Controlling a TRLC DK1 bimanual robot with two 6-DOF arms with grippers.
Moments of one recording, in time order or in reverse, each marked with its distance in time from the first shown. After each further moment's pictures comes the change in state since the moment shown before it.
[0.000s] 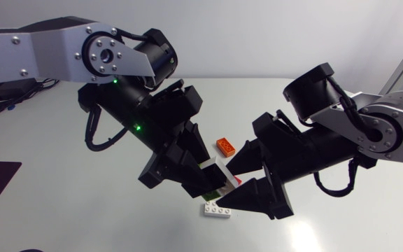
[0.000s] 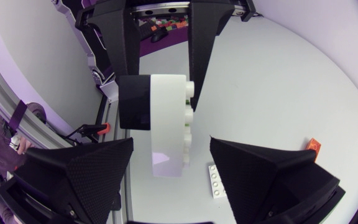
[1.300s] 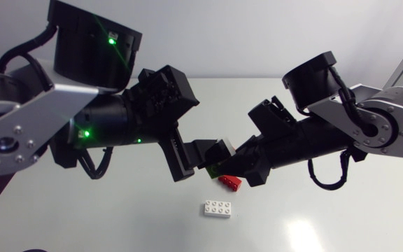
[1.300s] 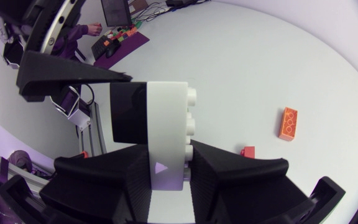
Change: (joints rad) left arm -0.183 -0.374 -0.402 0.832 -0.749 -0.365; right arm -0.008 0.029 0.029 0.119 0.195 0.351
